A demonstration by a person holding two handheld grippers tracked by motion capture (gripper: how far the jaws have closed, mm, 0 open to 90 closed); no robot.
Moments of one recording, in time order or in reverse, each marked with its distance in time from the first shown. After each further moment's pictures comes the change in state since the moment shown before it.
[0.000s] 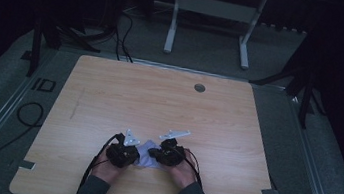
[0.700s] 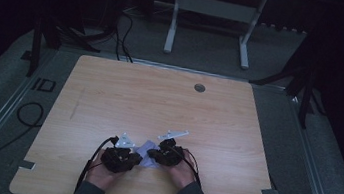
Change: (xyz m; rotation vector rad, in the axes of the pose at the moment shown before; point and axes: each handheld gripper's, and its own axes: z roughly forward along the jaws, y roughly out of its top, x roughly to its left) left arm -0.007 -0.007 -0.021 -0.025 -0.141 -0.065; right arm -0.001 -0.001 0.006 0.020 0.002 0.002
